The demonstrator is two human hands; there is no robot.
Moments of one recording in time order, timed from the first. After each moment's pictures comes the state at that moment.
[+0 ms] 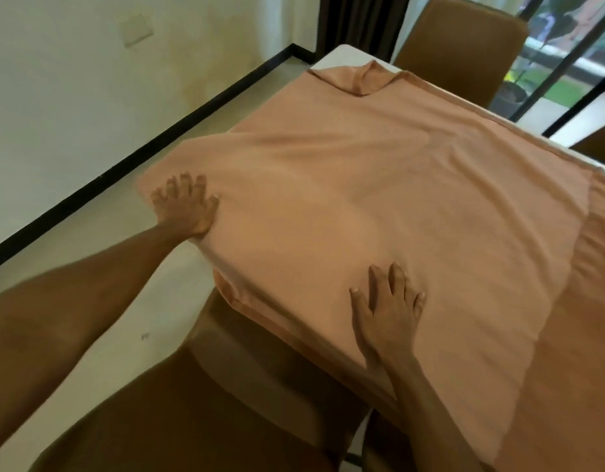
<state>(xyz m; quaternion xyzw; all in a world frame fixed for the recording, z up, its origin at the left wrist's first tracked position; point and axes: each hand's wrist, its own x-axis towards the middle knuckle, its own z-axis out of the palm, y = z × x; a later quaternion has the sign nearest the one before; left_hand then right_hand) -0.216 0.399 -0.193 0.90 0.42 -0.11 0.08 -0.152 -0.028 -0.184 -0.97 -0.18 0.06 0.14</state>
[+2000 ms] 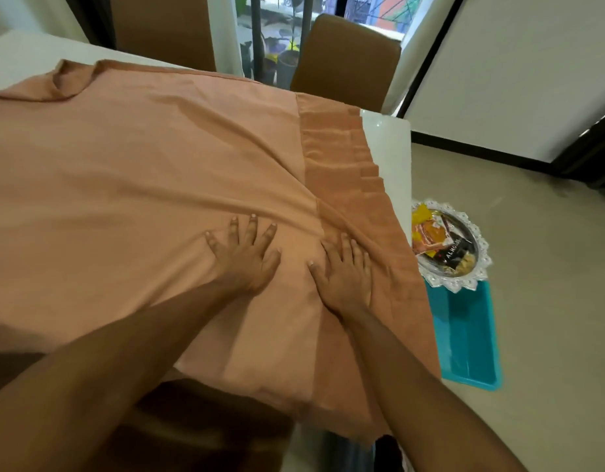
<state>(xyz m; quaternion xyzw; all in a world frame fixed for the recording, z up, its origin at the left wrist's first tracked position) -0.028 -0.422 -0.187 0.99 0.10 -0.05 0.08 -0.013 -0.647 -0.200 -0.99 -0.10 -0.01 0.12</state>
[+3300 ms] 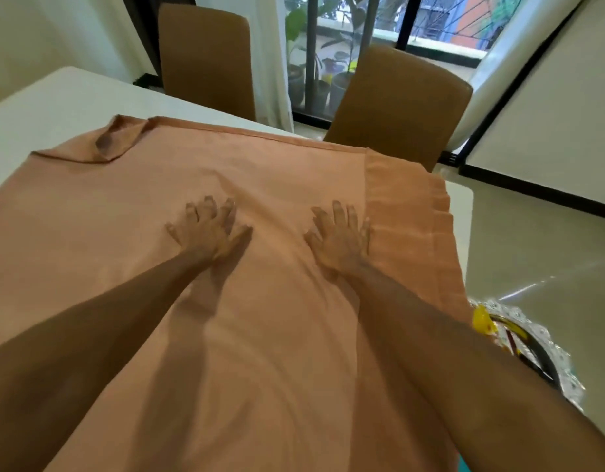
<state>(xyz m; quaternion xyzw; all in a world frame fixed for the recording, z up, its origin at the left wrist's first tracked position) 0.183 -0.299 -0.151 0.96 0.27 -0.09 0.09 0.296 -0.543 -0.175 -0.95 -0.24 0.10 0.15</state>
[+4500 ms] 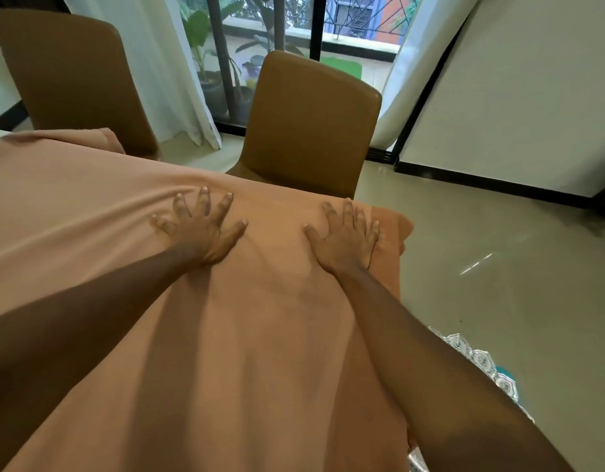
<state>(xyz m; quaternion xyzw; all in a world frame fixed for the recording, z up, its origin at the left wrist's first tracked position) 0.419 -0.392 -0.189 0.98 0.19 -0.08 0.05 0.475 -0.659 -0.206 -0.99 -0.05 0.04 0.13</state>
